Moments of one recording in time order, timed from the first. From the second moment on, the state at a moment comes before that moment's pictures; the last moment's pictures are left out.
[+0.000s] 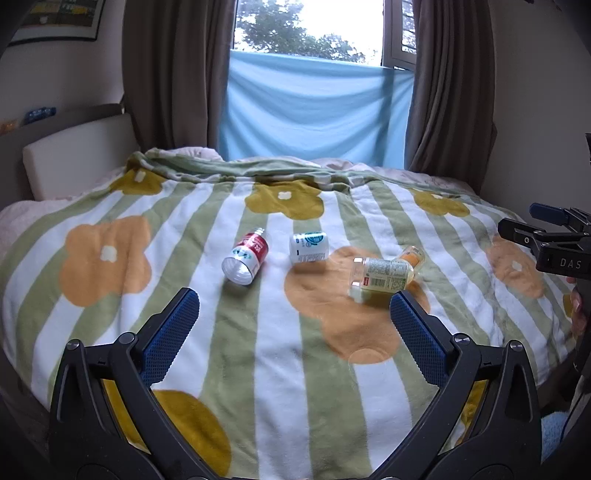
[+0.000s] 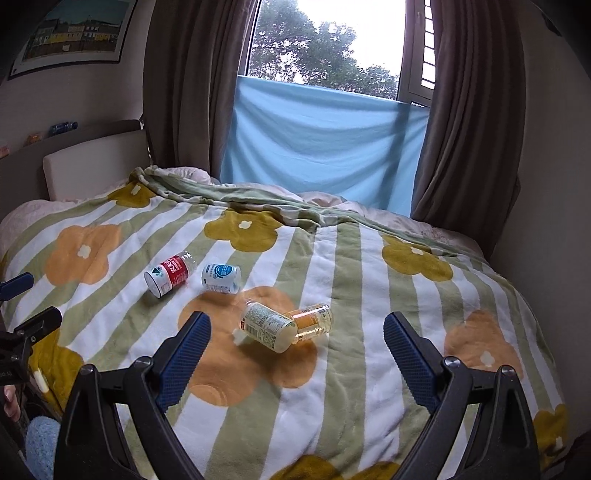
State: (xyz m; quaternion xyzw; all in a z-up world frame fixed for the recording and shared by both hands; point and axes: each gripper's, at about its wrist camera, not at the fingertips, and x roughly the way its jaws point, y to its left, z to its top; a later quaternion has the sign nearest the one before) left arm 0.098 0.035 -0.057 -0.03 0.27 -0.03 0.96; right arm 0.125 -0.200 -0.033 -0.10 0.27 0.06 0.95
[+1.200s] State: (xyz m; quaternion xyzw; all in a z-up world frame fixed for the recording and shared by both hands) left arm 0.179 0.044 -0.156 -0.04 0.38 -0.03 0.92; right arm 0.360 -0.085 -0.238 -0.44 0.56 0.24 0.66
